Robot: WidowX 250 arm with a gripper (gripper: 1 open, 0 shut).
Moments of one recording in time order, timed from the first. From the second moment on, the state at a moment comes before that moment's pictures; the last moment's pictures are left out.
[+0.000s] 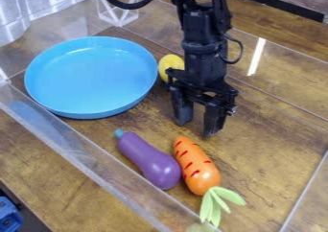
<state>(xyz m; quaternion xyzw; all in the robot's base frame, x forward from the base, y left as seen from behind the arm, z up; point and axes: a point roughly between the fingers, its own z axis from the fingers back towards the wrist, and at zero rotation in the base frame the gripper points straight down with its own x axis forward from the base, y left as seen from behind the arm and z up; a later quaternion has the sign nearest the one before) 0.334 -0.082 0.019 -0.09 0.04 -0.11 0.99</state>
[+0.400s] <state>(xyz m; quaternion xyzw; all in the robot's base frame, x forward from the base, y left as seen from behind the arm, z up) 0.330 -0.083 0.019 -0.09 0.04 -0.12 0.99</state>
